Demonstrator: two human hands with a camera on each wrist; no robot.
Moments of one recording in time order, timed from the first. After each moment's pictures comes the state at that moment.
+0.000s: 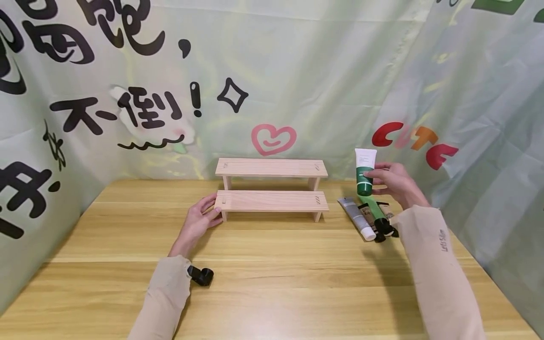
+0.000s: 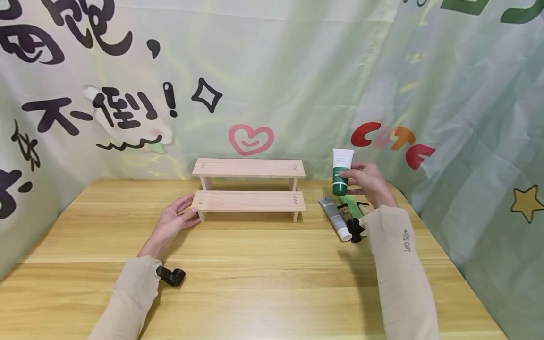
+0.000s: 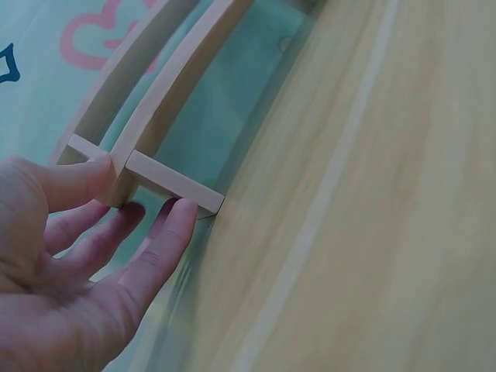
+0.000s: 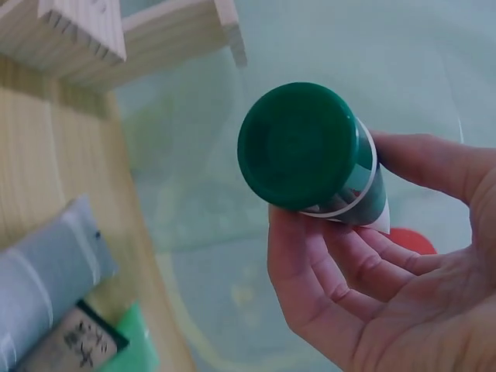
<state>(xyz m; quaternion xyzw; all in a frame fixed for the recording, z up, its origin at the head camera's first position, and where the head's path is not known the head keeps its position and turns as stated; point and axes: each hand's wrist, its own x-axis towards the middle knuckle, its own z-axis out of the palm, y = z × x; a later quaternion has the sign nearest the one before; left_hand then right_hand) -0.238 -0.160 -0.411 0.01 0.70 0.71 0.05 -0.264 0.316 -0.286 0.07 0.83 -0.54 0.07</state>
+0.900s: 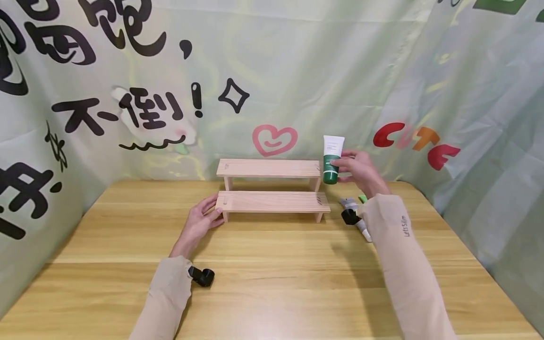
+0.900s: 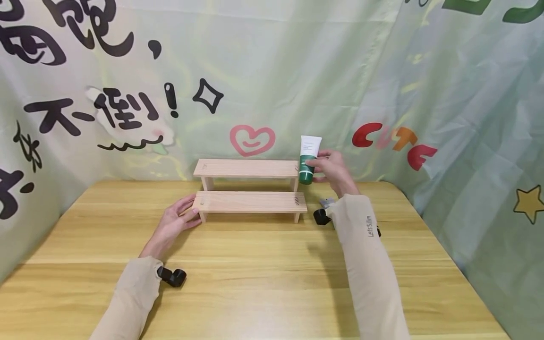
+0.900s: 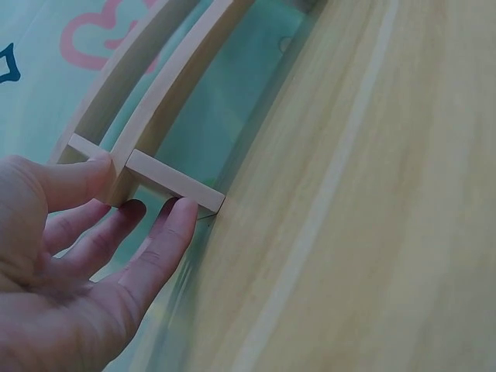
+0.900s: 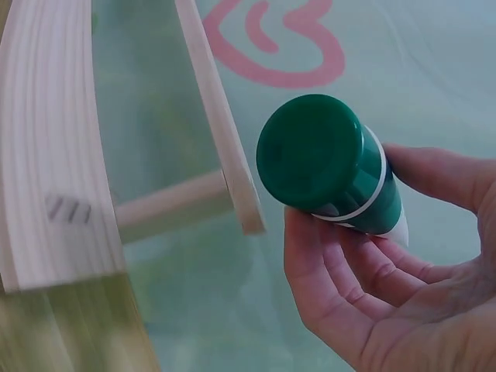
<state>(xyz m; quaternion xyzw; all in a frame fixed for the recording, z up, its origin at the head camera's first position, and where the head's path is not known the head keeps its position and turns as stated) -0.237 -0.160 -0.412 0.01 0.71 0.70 0.05 -0.289 0.236 -0.276 0.05 0.80 -0.60 0.04</state>
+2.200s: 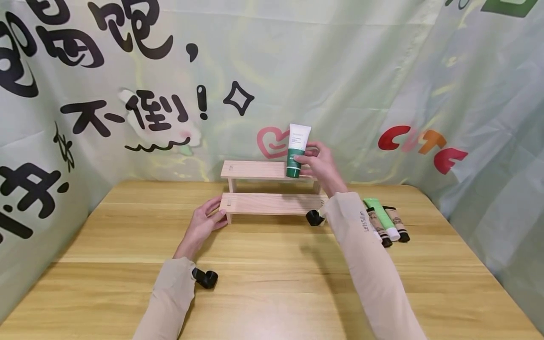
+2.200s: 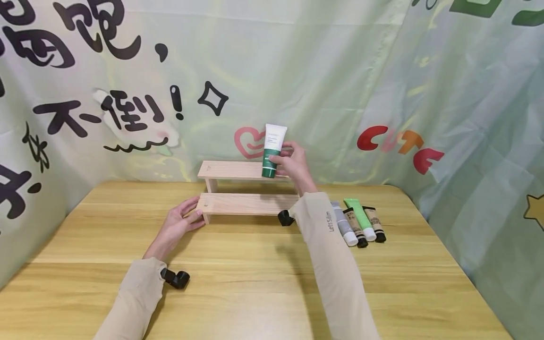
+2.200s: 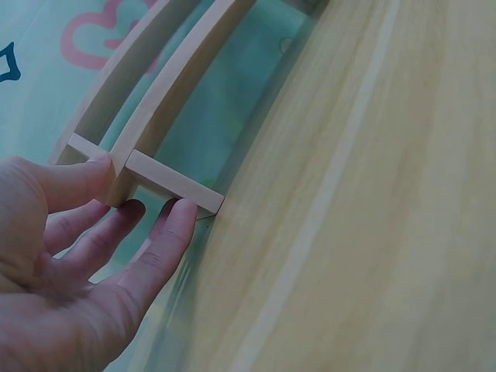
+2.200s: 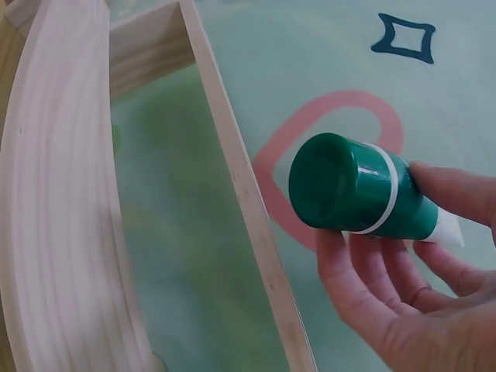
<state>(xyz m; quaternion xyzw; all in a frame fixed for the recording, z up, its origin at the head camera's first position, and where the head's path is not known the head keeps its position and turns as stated) -0.238 -0.158 -0.412 0.01 0.71 0.70 0.03 -0.309 0.145 -0.282 -0.01 0.73 -0.68 -0.01</state>
